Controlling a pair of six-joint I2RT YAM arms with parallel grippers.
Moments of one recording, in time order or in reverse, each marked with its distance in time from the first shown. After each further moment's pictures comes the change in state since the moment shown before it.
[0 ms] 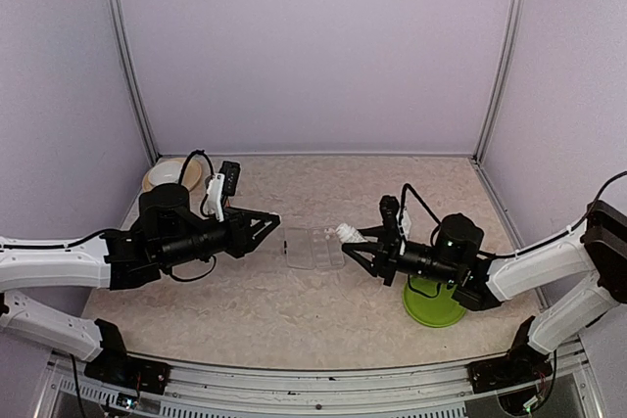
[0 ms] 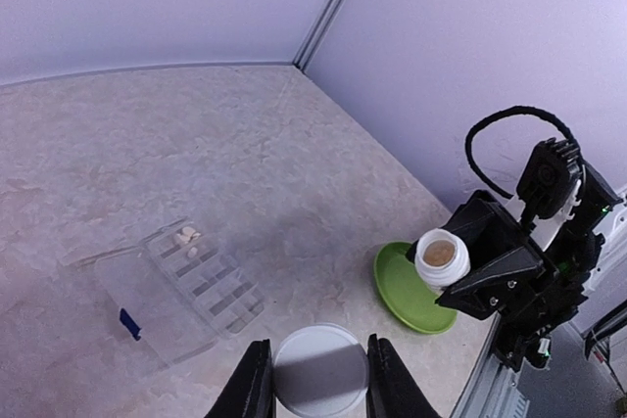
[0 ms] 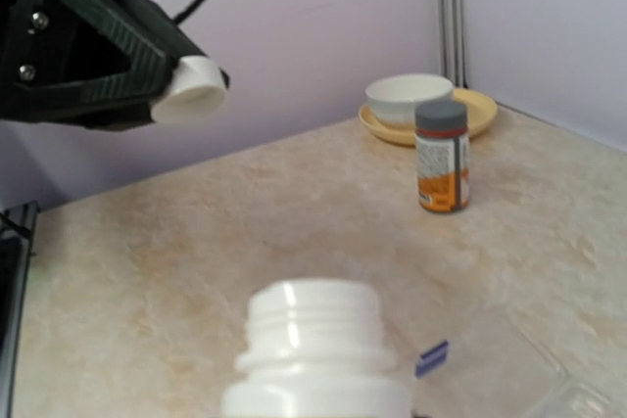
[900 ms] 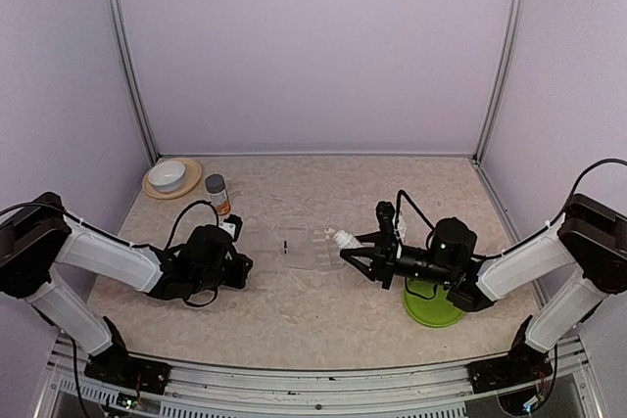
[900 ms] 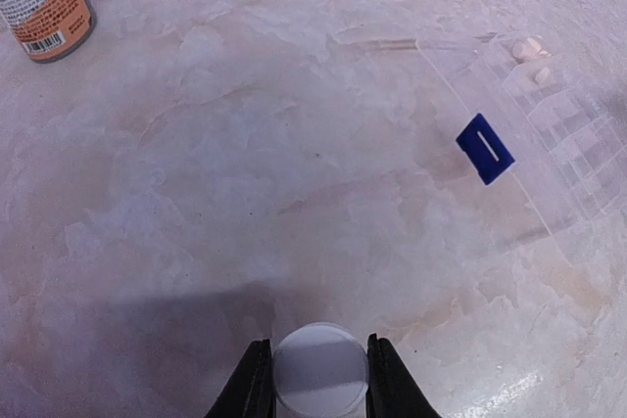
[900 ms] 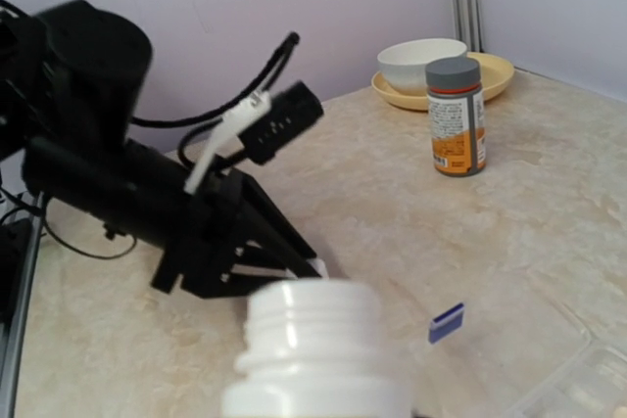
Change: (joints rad) left arm 0.108 0.380 -0.134 -0.011 -0.328 0.048; right arm -0.039 0.126 -0.009 0.108 -0.074 0.042
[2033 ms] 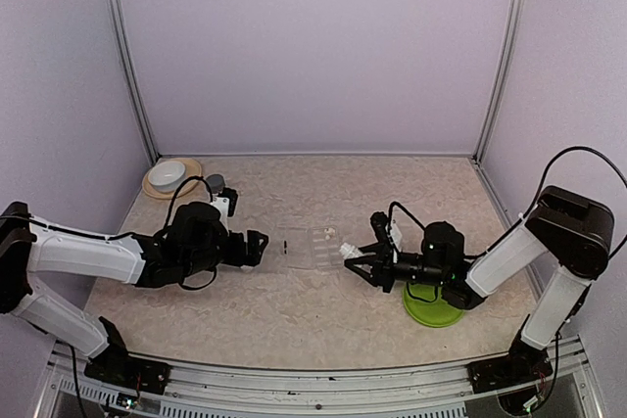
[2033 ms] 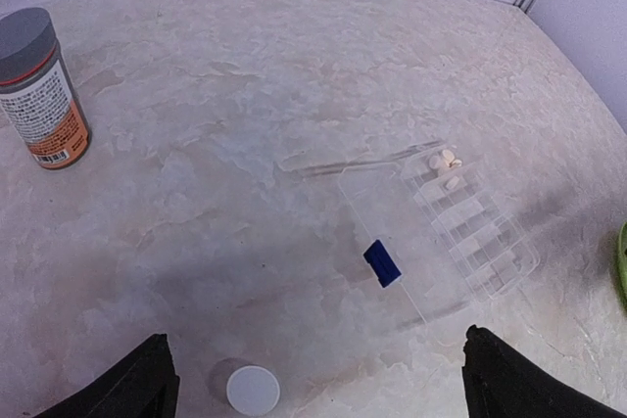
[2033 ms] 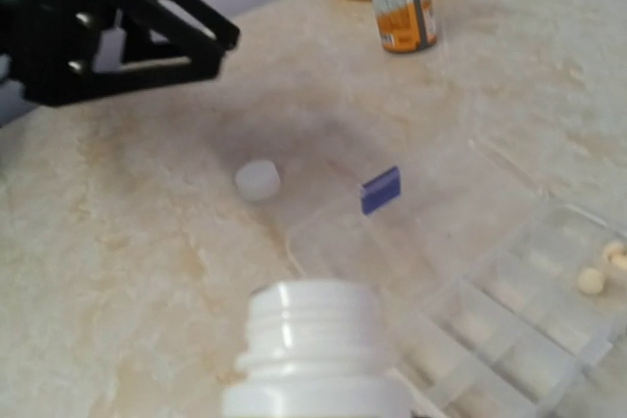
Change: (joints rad) left arm 0.015 -0.144 0.070 -0.040 0.033 0.006; right arm -0.083 0.156 -0.001 -0.003 -0.049 0.007
